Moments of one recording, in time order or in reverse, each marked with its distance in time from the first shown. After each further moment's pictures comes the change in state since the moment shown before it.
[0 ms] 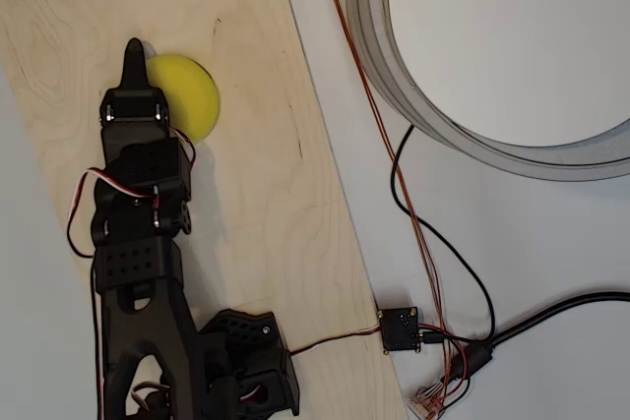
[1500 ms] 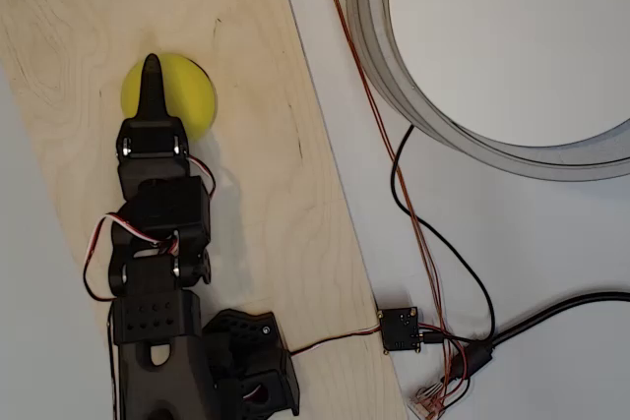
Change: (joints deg) arm 4.0 20.9 12.0 1.4 -5.6
